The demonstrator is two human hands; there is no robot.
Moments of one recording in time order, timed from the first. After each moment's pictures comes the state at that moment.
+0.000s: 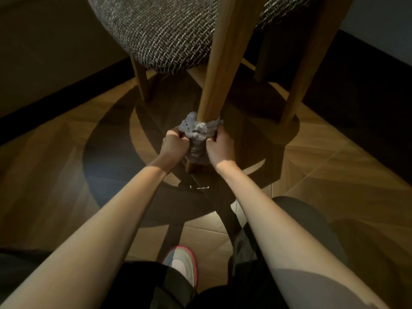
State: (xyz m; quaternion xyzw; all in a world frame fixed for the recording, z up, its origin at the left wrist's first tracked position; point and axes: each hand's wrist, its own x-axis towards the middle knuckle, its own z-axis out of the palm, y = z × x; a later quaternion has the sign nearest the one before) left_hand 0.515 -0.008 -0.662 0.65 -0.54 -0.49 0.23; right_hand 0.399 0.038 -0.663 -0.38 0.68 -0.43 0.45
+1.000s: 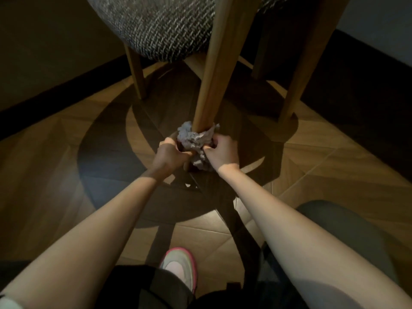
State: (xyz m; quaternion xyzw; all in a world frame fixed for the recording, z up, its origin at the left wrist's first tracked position) left_hand 0.535 0.005 -0.701 0.60 -0.63 -0.43 0.22; right_hand 0.392 0.046 -0.698 -0.49 0.71 -0.37 0.35
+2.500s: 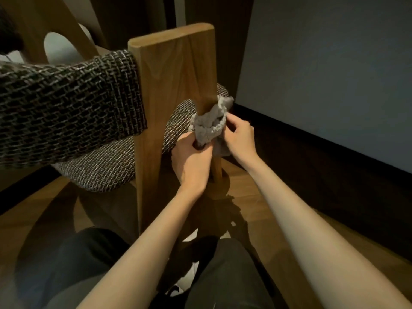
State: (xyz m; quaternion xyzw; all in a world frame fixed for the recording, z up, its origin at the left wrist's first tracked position) left_hand 0.314 0.009 -0.491 0.47 -0.65 -0.36 0.48; right_hand 0.193 0.020 -0.482 -0.45 0.67 -0.56 0.16
